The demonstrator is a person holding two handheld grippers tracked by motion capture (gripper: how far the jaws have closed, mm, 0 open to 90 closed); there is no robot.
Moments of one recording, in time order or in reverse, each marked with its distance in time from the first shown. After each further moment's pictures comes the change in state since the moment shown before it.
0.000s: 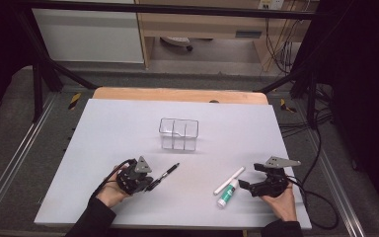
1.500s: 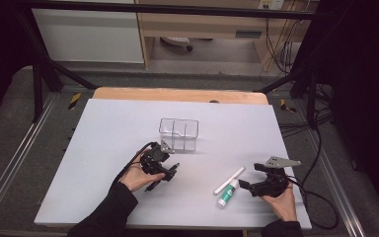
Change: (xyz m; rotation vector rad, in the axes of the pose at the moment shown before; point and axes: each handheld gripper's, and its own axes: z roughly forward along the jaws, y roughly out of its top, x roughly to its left) left arm -0.004 0.076 0.029 0.045 0.011 -0.020; right arm 0.000 0.000 0.000 -0.002 0.000 -0.002
